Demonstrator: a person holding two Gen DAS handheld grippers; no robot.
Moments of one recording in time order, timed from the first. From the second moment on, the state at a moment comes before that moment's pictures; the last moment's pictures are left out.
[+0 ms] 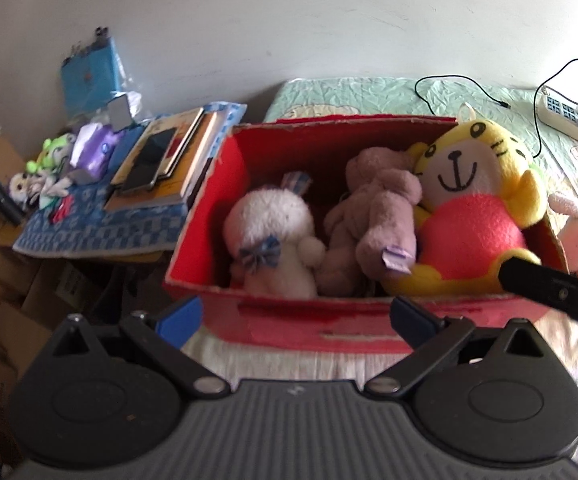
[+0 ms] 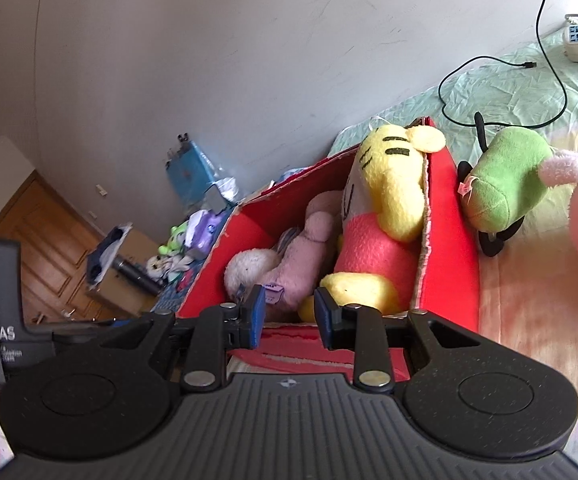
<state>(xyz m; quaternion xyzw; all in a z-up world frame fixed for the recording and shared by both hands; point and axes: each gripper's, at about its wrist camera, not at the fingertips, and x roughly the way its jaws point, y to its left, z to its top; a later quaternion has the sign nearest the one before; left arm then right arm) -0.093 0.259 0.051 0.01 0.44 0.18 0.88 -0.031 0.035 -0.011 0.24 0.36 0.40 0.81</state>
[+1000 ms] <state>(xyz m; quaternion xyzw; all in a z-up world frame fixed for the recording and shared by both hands) -0.072 0.076 -0.017 0.00 0.51 0.00 0.86 0.000 -0.106 -0.052 0.18 0.39 0.28 0.86</state>
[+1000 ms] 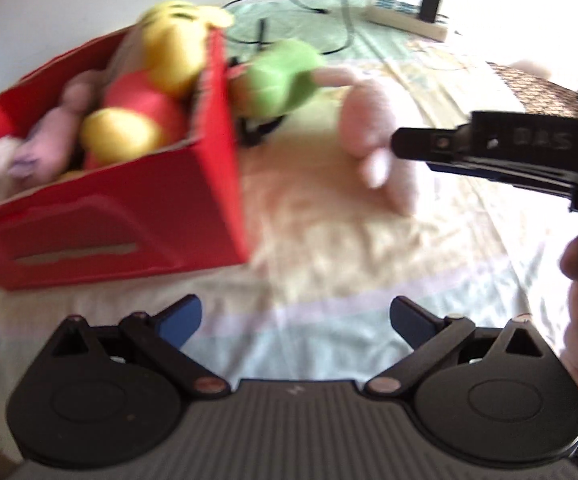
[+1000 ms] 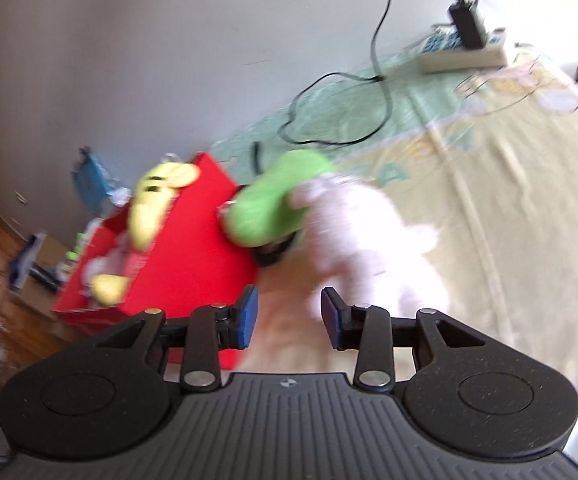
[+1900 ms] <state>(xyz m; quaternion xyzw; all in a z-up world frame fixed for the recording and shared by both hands) -0.066 0.062 -0.015 -0.03 0.49 -0.01 0.87 0.044 -0.149 -0.086 0.14 0.41 0.27 0.86</state>
